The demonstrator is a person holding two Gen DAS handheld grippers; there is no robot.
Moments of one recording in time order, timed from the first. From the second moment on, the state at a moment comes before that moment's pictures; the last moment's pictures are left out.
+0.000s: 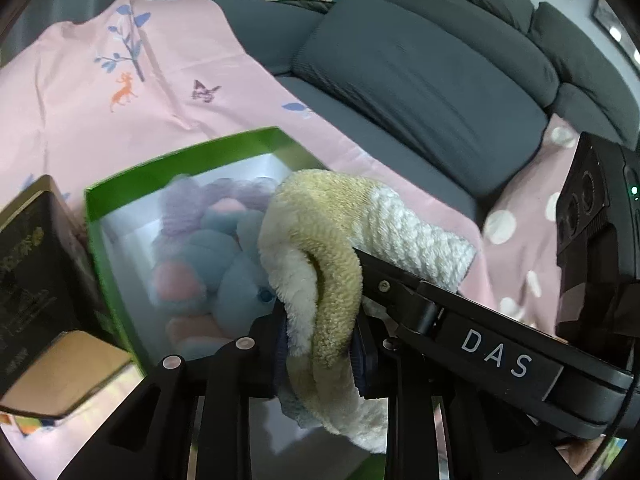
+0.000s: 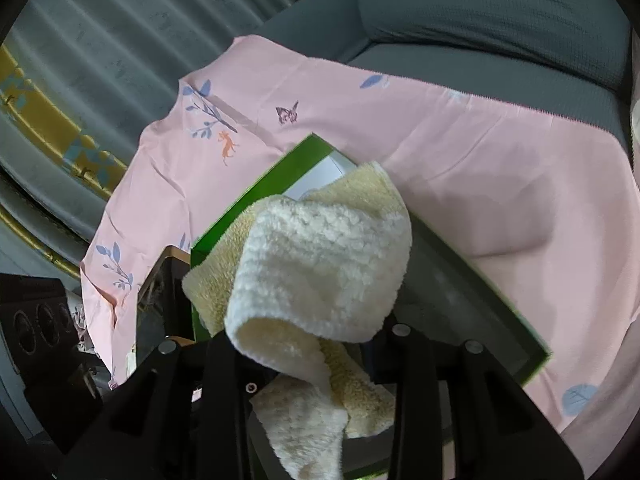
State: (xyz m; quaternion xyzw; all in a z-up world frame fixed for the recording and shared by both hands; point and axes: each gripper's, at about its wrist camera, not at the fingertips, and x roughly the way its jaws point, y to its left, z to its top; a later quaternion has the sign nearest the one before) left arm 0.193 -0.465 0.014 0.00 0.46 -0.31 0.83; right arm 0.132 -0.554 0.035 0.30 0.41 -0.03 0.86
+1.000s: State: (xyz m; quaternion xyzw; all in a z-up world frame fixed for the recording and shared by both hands) left arm 0.141 -0.413 0.047 -0.02 0.45 -0.30 0.84; right arm 0.075 -0.545 0.081 0.24 0.36 -0.09 0.90
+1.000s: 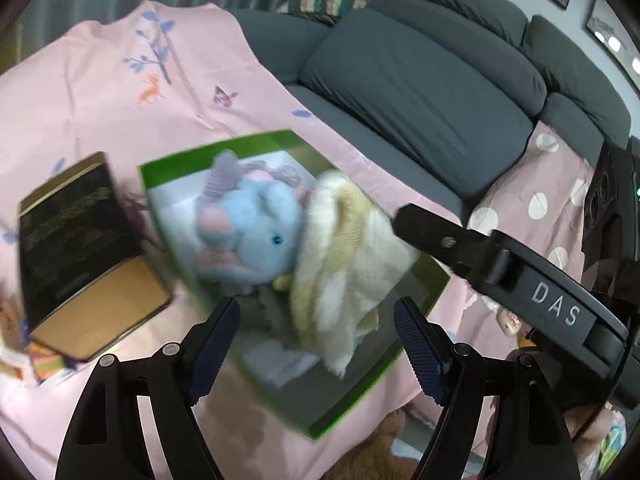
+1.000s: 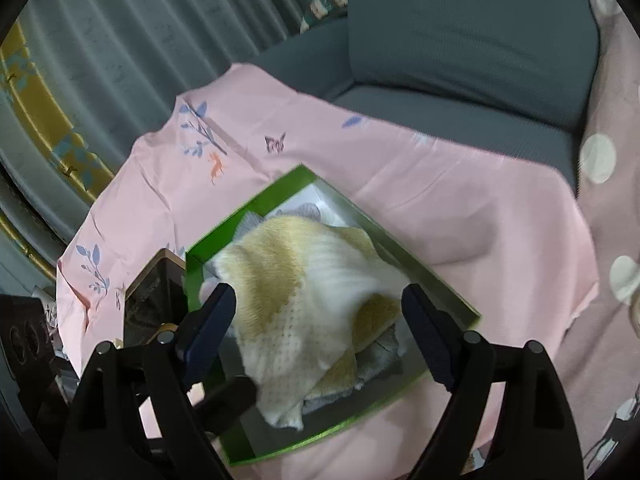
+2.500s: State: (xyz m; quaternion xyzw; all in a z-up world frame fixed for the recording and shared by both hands) left arm 0.027 -0.061 -0.014 -0.20 0.45 0.00 0.87; right arm 0.200 -0.175 0.010 -0.02 0.53 0.16 0.83
